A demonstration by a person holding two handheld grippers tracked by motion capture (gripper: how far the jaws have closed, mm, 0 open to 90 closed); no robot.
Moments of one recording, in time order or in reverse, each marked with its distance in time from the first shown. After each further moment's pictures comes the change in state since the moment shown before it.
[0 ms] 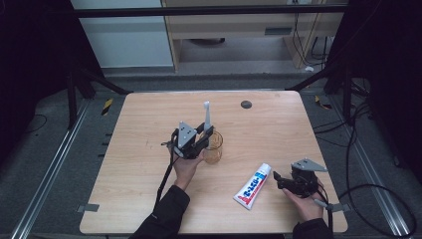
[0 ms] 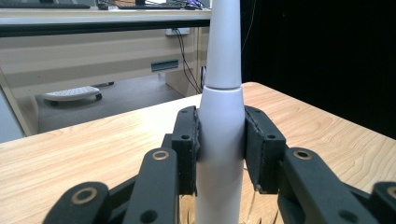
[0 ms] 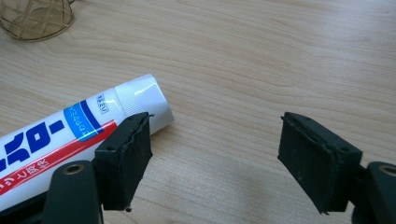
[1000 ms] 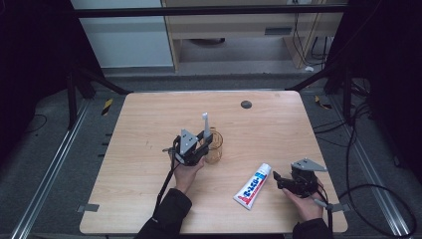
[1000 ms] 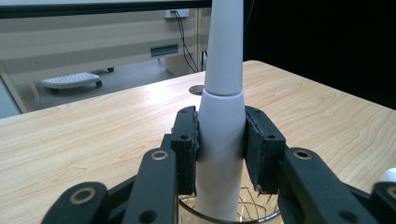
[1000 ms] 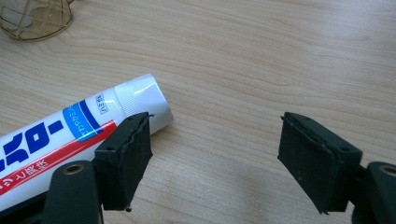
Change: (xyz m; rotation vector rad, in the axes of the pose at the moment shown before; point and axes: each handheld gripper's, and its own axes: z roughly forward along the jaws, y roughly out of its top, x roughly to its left) left arm -0.002 -0.023 -0.002 0.050 0.002 0.014; right arm 0.000 0.000 0.001 0.003 0.001 0.004
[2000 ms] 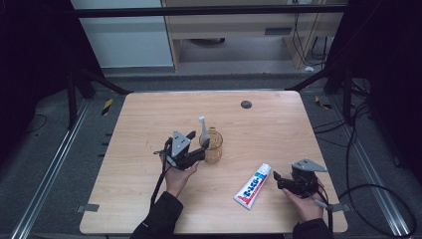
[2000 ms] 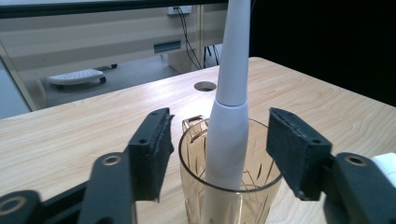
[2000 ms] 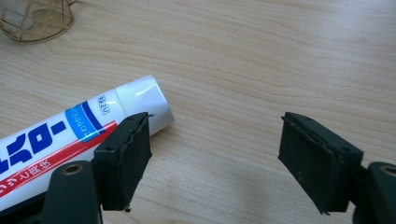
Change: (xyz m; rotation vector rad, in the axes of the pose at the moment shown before) left arm 0.006 0.012 -0.030 0.041 0.005 0.012; right arm 0.001 0.001 -0.002 -0.004 -0.009 0.002
